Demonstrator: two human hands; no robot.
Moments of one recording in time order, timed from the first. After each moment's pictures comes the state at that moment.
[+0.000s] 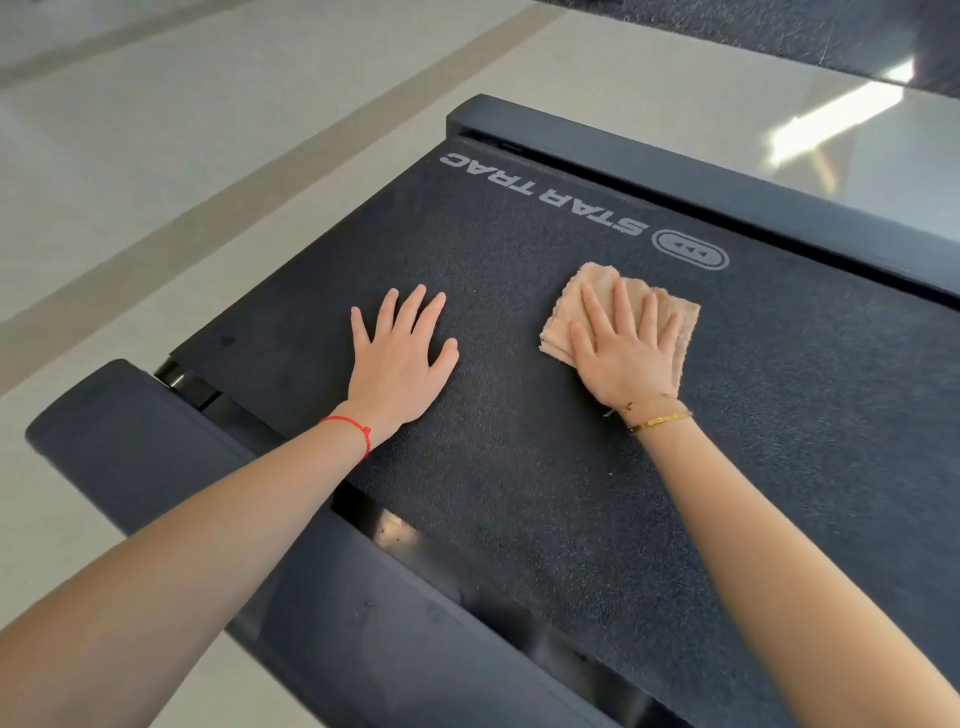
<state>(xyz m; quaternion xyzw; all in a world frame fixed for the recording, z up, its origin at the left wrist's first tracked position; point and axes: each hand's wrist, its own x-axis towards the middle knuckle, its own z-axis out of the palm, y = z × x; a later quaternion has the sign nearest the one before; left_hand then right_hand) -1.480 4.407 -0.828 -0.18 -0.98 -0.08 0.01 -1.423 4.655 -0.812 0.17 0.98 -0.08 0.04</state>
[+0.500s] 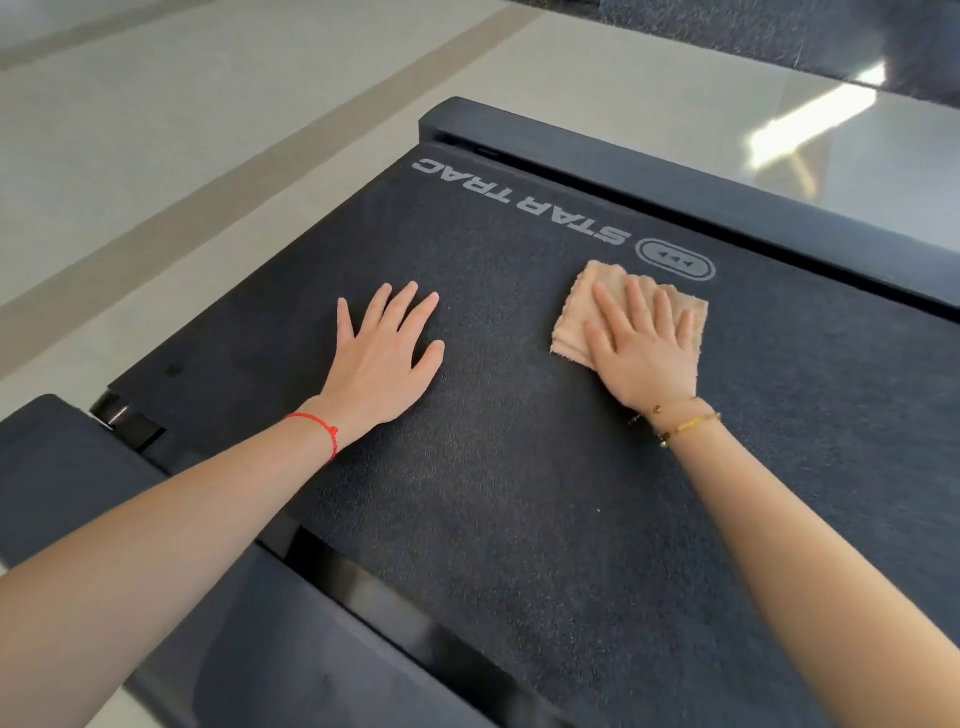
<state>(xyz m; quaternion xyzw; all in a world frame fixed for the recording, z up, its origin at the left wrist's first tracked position) -1.513 4.419 -0.825 -0.23 -0.97 -0.08 0.00 -1.440 4.703 -0.821 0.18 0.98 -0.08 0.02</state>
